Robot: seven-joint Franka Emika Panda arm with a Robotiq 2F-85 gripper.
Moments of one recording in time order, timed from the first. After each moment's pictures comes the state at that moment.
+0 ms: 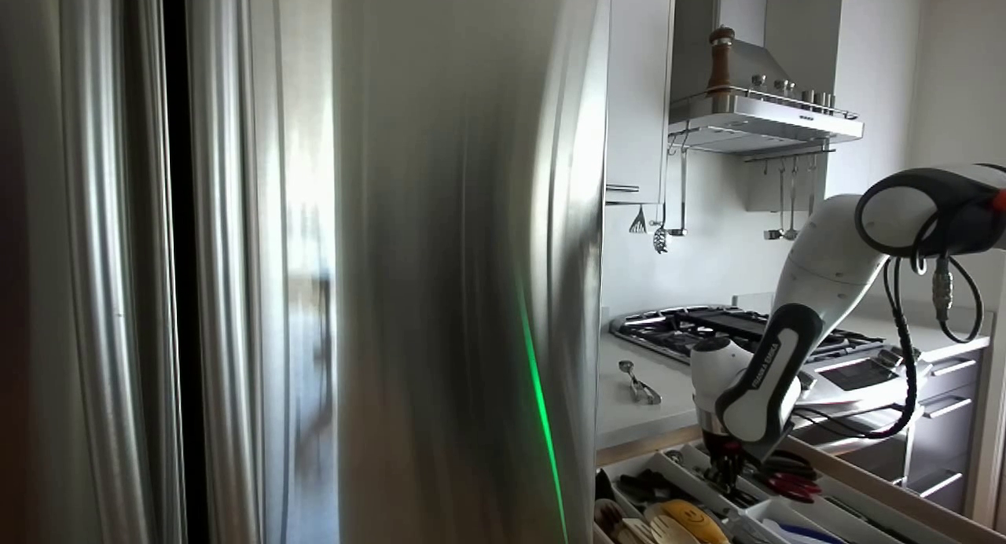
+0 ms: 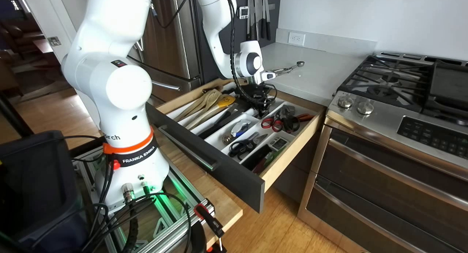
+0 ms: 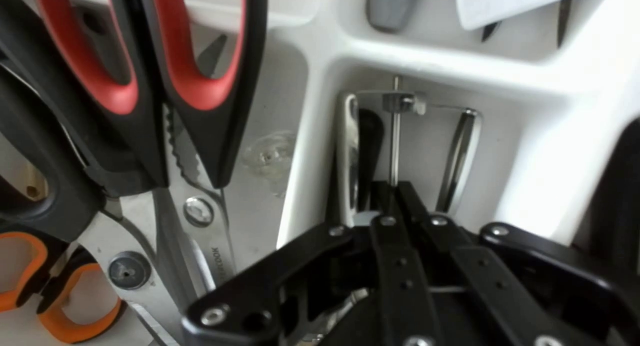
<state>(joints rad) 0.21 0.55 -0.19 -2.17 -0.39 2.72 0.13</state>
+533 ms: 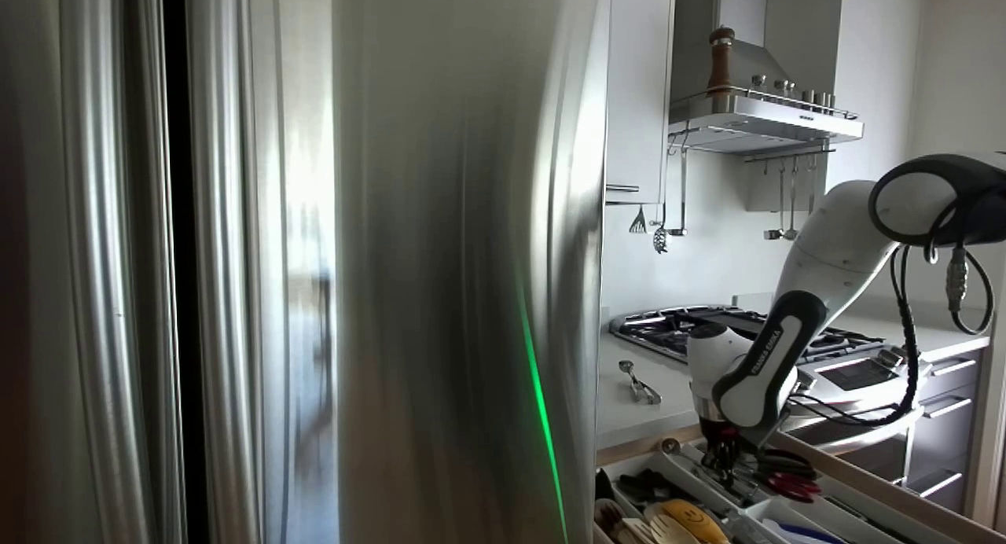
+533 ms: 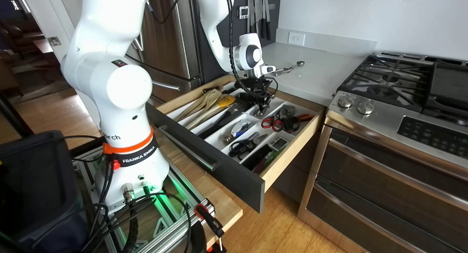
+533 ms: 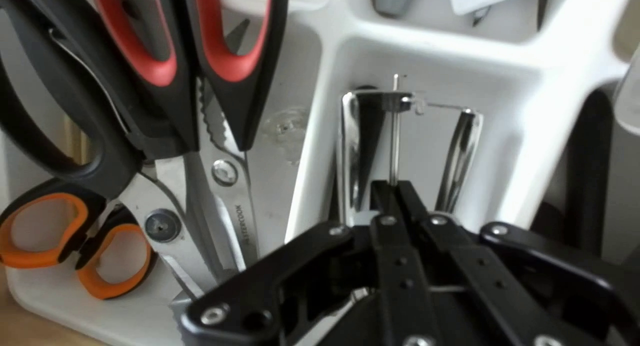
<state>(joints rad) 0.23 0.49 -0.19 -2.17 -0.40 2.67 0.13</state>
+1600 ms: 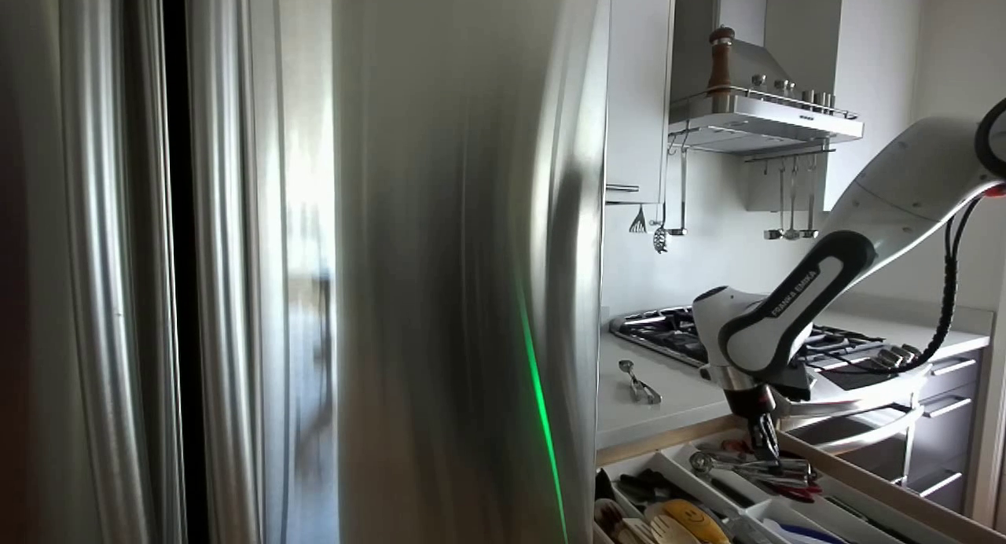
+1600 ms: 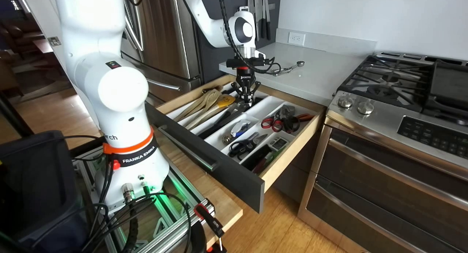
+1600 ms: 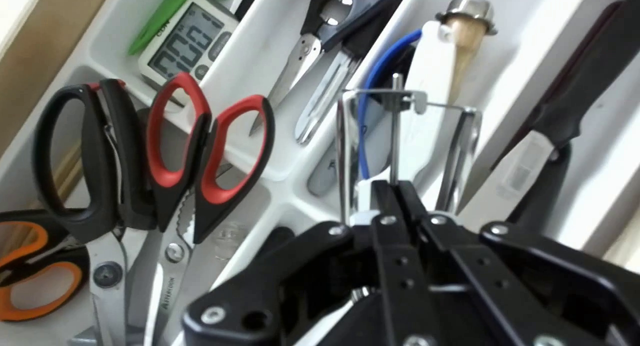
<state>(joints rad) 0.10 0.19 0.00 -2.30 -0.34 2.21 -0.33</state>
